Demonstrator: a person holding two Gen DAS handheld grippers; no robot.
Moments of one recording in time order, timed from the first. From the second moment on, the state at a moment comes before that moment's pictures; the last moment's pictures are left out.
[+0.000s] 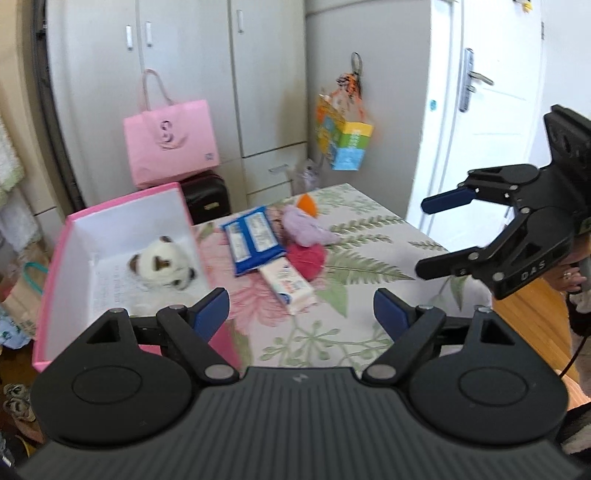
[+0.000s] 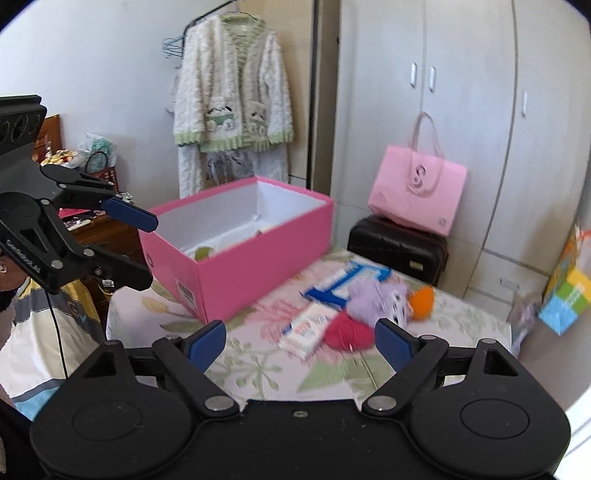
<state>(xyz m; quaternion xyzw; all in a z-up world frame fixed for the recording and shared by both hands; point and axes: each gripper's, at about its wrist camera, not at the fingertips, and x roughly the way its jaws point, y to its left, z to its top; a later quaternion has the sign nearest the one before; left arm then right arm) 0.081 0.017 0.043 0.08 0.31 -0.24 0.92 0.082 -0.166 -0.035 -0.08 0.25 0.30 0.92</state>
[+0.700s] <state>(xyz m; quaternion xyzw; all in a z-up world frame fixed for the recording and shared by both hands) 0.162 -0.053 -0.007 0.05 0.30 -0.24 0.92 0.171 -0.193 -0.108 -0.08 0.21 0.33 0.92</state>
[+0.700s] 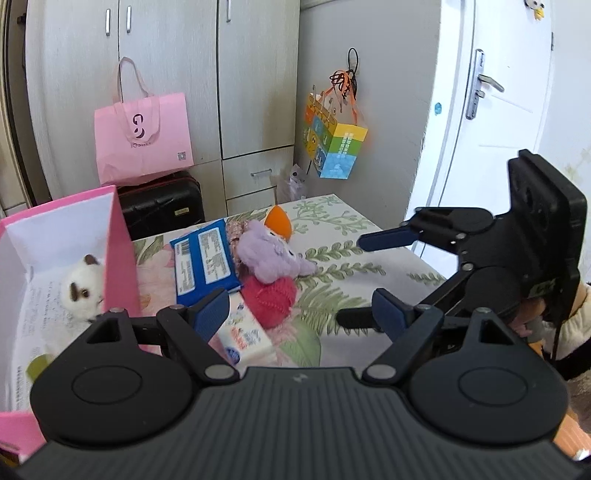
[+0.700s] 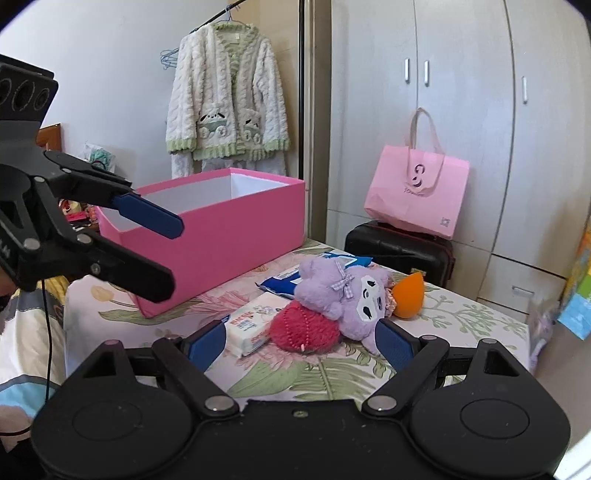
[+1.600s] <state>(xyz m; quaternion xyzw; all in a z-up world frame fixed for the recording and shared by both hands) 0.264 -0.065 -0.069 -0.11 0.31 -0.15 0.93 0.312 -0.193 -0.157 0.05 0.33 0.42 0.84</state>
